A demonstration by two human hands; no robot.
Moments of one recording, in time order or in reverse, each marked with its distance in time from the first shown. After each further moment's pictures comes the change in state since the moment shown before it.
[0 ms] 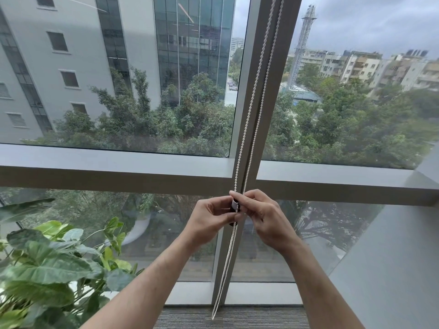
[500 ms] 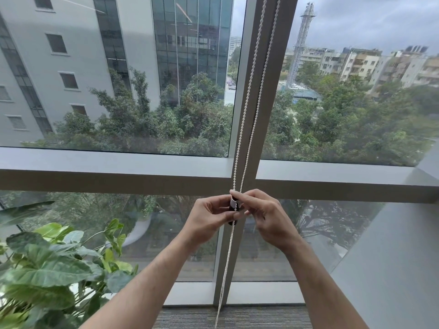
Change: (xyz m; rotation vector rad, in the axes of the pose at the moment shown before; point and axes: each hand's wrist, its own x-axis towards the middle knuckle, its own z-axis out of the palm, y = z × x) left_hand 0.000 0.011 0.002 -0.017 -0.001 -0.001; right_hand 0.003 0.011 0.000 0.054 0.004 0.001
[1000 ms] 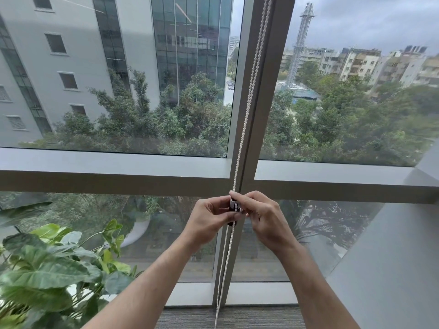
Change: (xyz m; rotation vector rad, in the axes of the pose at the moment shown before) left_hand 0.003 0.000 0.008 0.024 0.019 -0.012; right_hand -0.003 -0.002 0.003 -0.118 0.099 -0.053
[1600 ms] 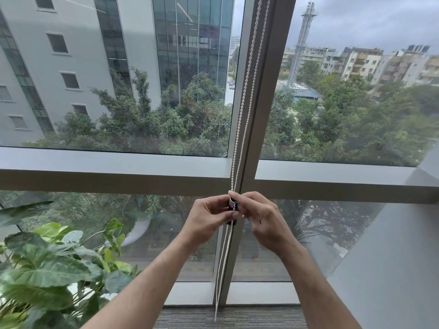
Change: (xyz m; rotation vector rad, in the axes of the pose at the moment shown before) left_hand 0.000 -0.004 -0.004 -0.013 0.020 -0.020; right_hand -0.004 0.012 0.007 0.112 -0.041 0.031
